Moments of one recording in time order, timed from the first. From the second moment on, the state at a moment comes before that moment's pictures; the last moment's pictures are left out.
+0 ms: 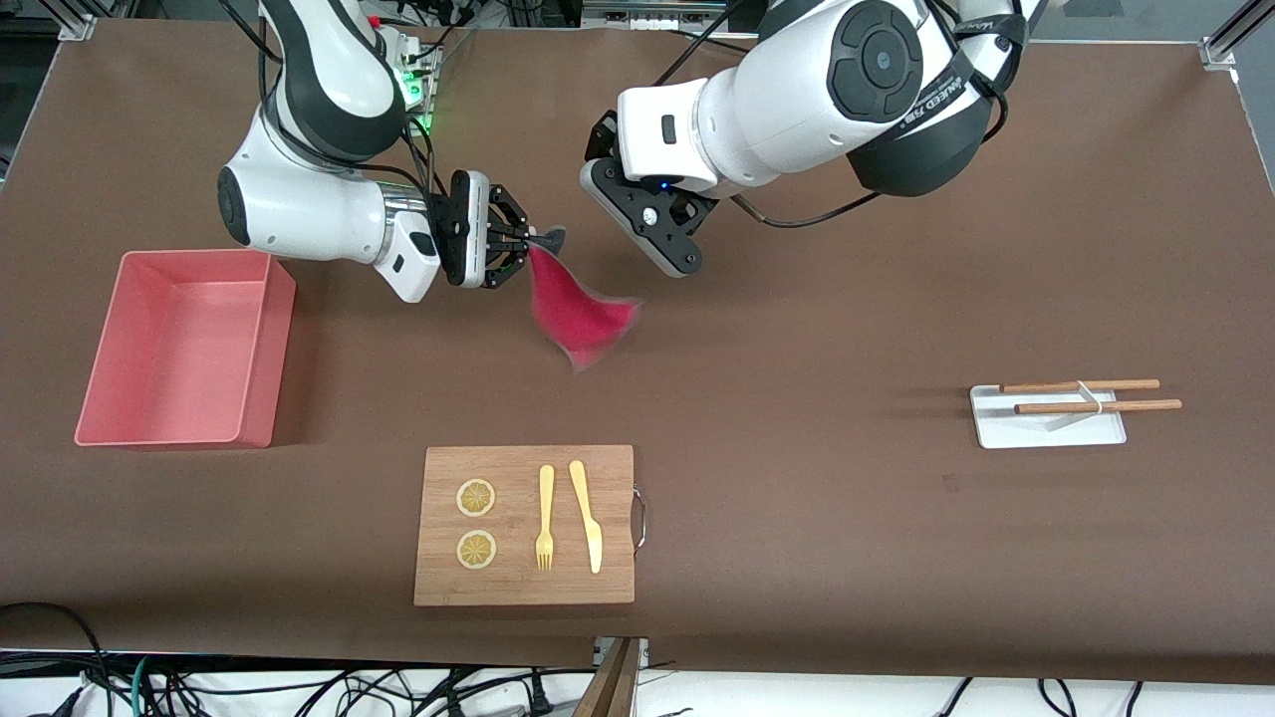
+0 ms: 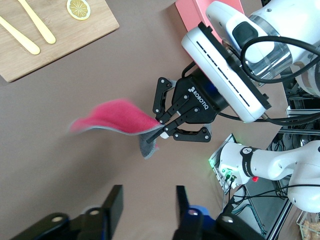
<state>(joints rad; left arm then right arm) -0.45 0.53 -0.26 -1.02 -0.47 1.65 -0.10 0.19 0.15 0.24 -1.99 0.90 2.02 -1.36</state>
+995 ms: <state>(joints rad) -0.27 0.41 -0.25 -1.01 -0.11 1.23 -0.30 0.18 0.22 0.23 -1.96 0.35 2.01 -0.82</state>
